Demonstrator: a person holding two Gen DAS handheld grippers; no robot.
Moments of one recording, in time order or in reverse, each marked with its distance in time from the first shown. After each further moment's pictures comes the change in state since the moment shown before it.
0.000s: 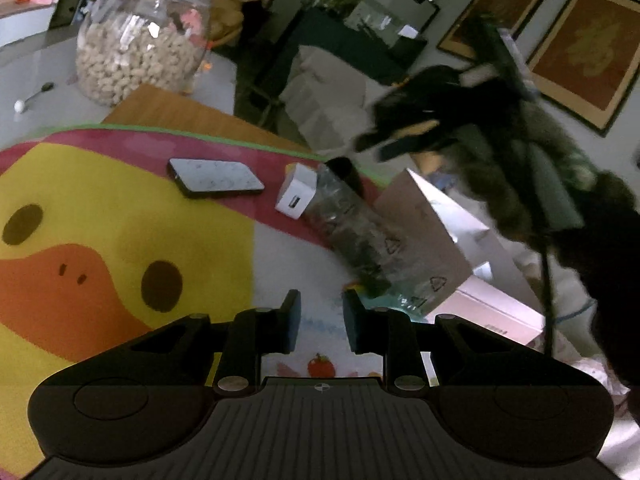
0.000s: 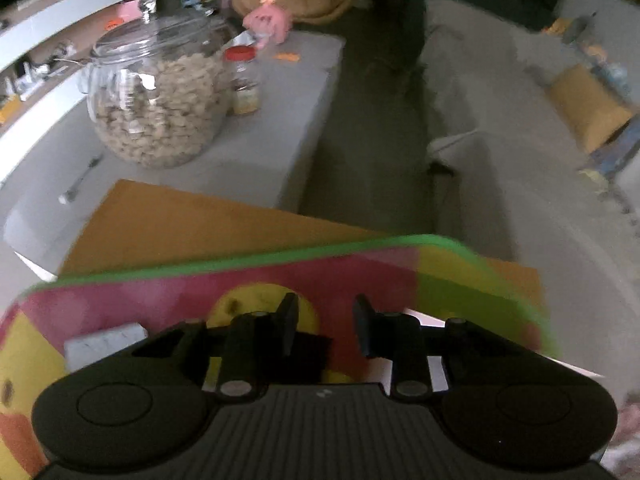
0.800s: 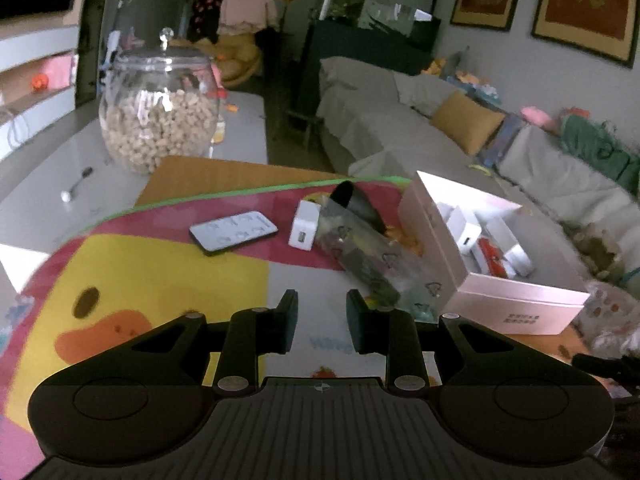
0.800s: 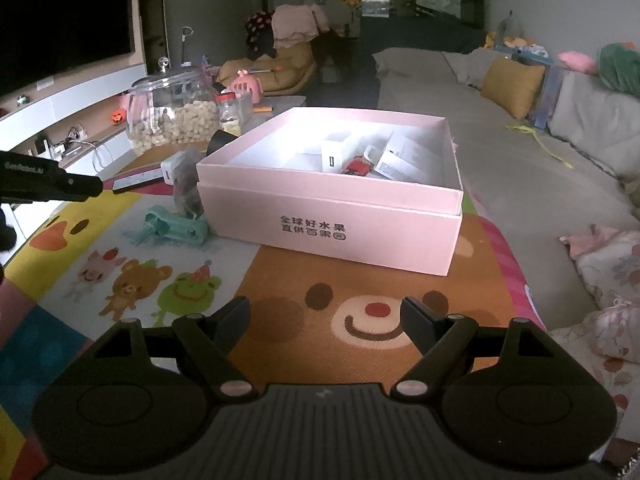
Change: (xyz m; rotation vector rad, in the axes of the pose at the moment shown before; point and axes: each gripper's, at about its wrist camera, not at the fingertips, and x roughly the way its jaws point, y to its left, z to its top) left arm -0.022 -0.069 0.011 0.204 -0.019 0.247; right arm -0.137 -0.070 -0.321 0.128 -0.341 -0.017
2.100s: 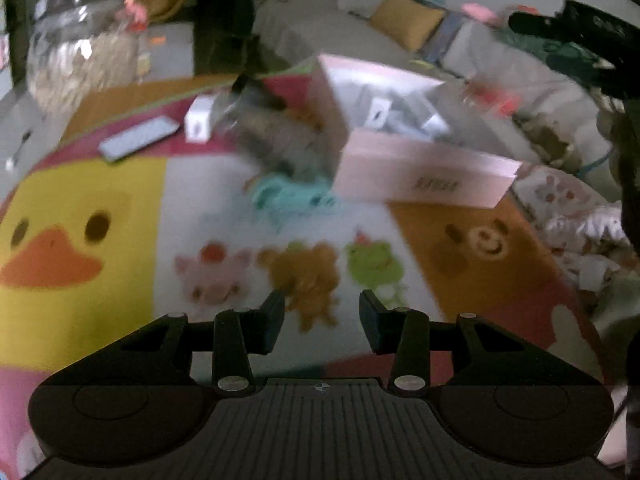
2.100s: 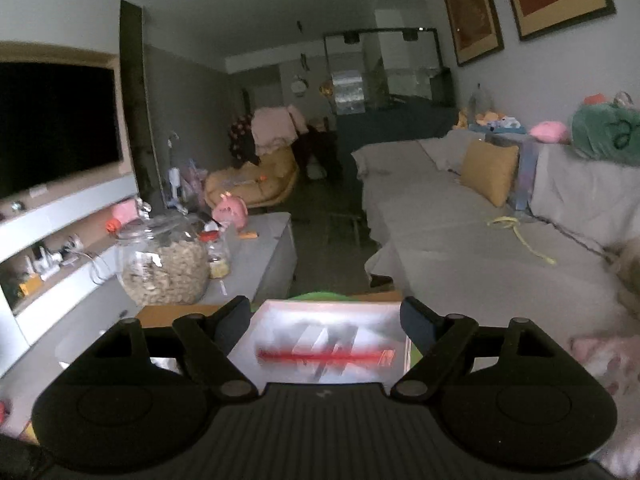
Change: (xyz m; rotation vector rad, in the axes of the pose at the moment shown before) left arm -0.009 -0.051 -0.042 0.139 0.298 -0.093; right arm -0.037 -0.046 0.135 0.103 -0.271 -0.043
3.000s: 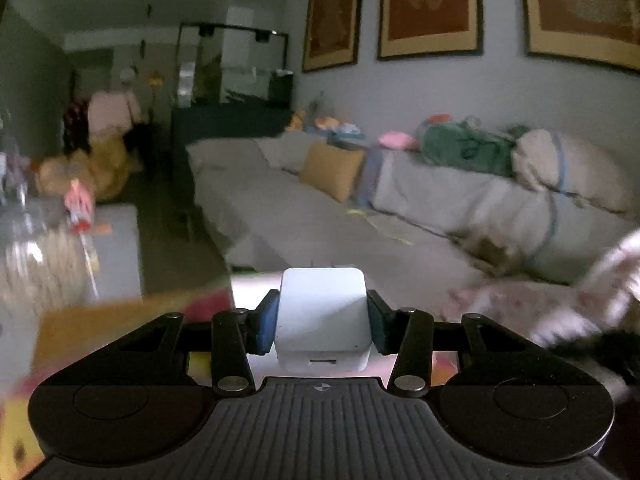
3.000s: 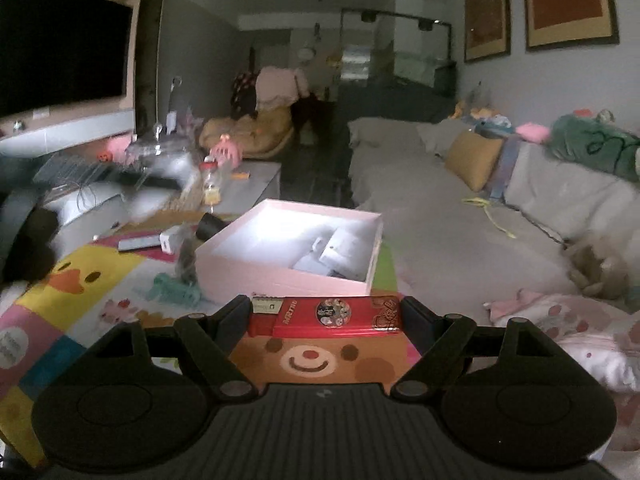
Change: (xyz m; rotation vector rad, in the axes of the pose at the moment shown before) left arm -0.050 -0.087 0.091 0.274 -0.484 -0.063; right arm -0.114 -0.004 -0.099 -0.125 0.060 -0.035
